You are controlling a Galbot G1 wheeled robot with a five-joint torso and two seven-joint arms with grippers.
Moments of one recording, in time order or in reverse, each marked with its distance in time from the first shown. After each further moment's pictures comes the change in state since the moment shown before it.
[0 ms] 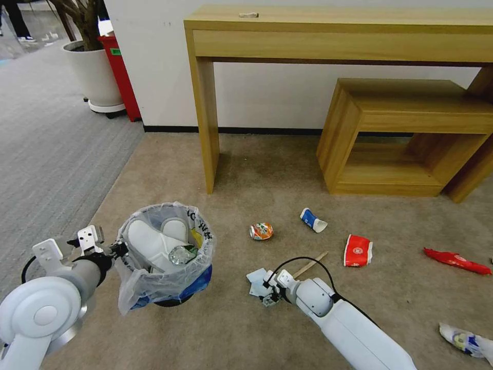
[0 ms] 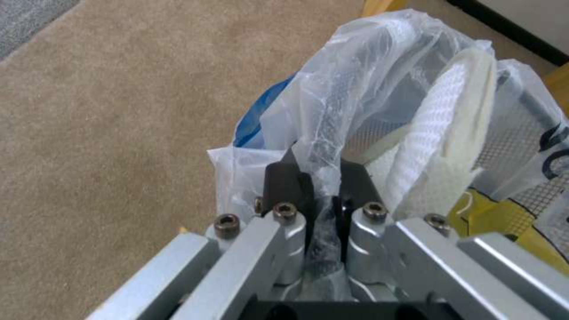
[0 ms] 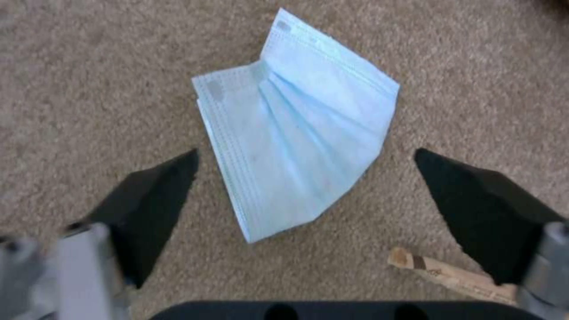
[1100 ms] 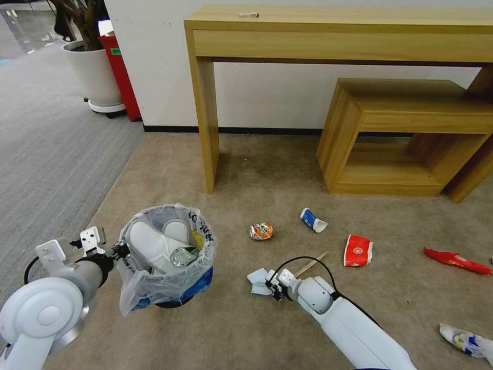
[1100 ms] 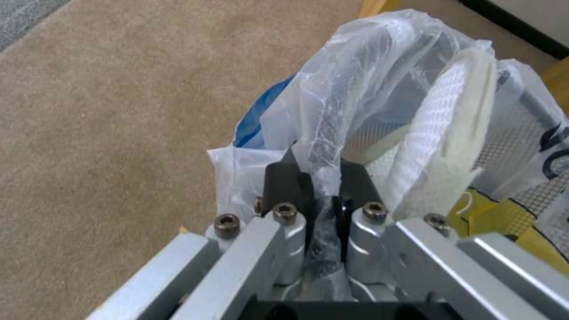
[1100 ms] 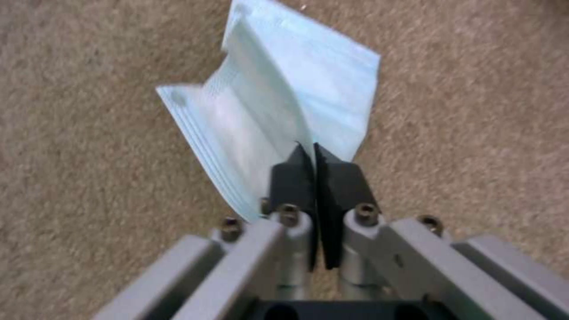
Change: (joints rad) left arm 0.003 -0.004 0.012 0.007 0.019 0.000 0.015; right arm 0.017 0.005 0.022 -0.063 -0.030 0.040 -0.023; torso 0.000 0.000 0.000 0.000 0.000
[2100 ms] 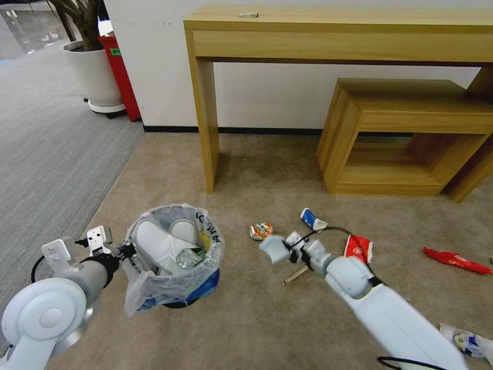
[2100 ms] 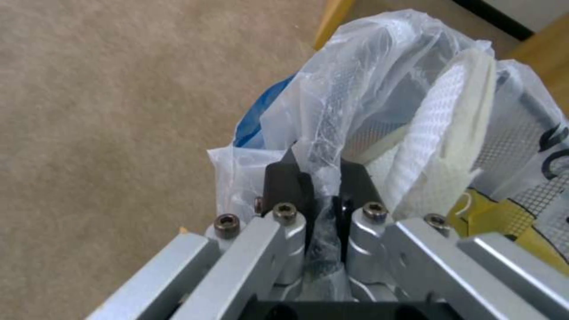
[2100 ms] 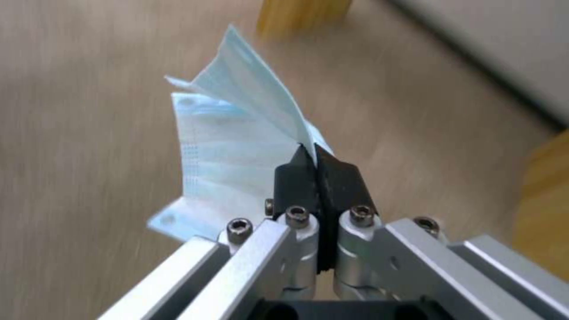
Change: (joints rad) left arm 0.009 0.011 0.042 -0.037 -0.038 0.000 0.004; right arm -0.051 -0.230 0.170 0.480 0.268 0.110 0.212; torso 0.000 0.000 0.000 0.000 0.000
